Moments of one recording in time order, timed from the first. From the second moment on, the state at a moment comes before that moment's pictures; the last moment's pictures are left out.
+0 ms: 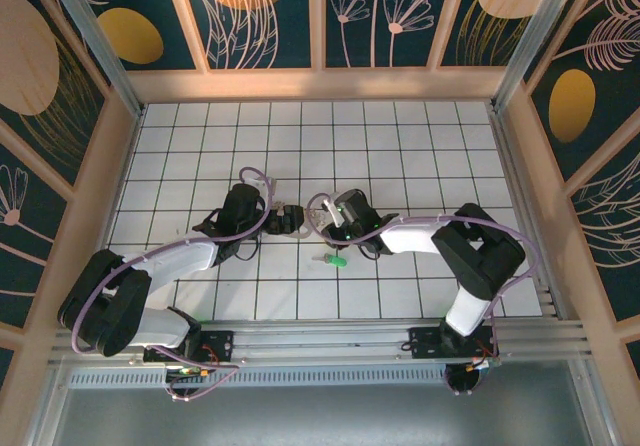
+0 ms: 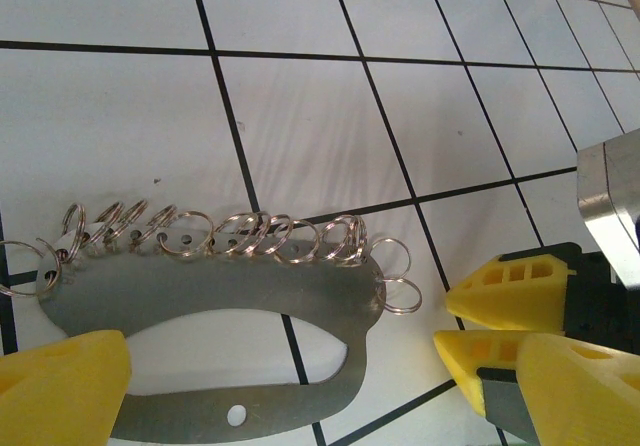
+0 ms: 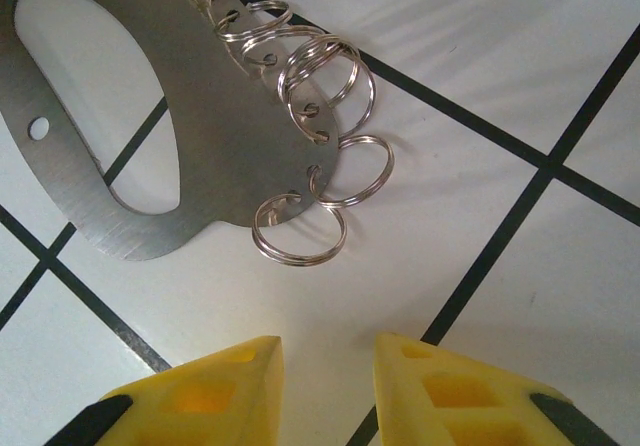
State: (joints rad) left arm -0.56 1.37 0.58 0.15 0.15 -0.51; right arm 0.78 1.71 0.76 0.07 -0.07 0.17
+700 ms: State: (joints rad) left arm -0.56 1.37 0.58 0.15 0.15 -0.51; right arm 0.78 1.79 0.85 0.09 -0.08 0.13
